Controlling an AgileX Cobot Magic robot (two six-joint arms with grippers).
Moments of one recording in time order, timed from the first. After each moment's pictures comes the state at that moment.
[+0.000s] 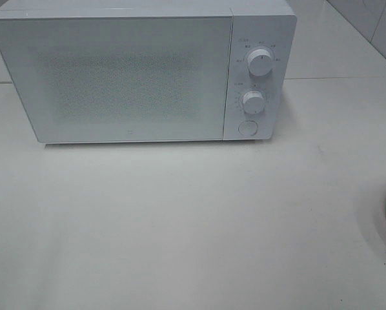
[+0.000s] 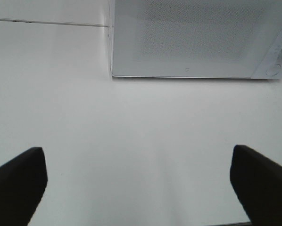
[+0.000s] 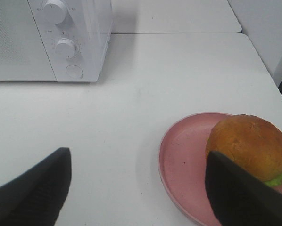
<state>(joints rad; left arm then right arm) 0.01 -0.01 -0.52 -0.22 1.07 0.09 0.04 0.00 -0.49 -0.02 0.96 0.05</state>
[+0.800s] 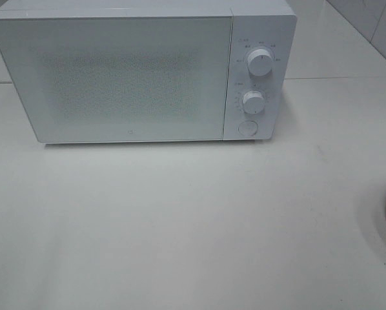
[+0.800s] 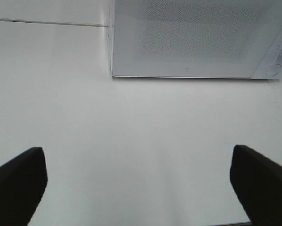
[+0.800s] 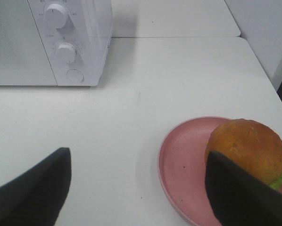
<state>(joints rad) 0.01 -0.01 -0.52 -0.22 1.07 0.09 0.04 0.00 -0.51 -0.02 0.96 0.05</state>
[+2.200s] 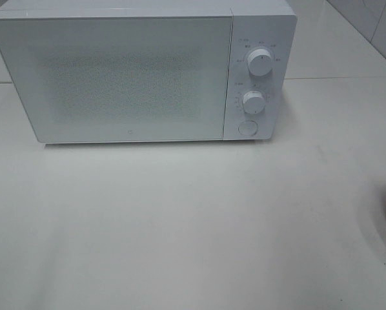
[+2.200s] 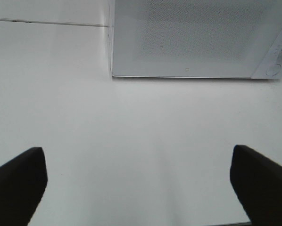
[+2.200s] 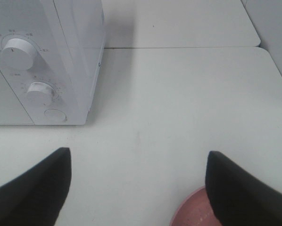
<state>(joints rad) 0.01 -0.01 -0.52 -0.22 1.07 0.09 0.04 0.79 -0.54 -0.02 0.29 0.05</state>
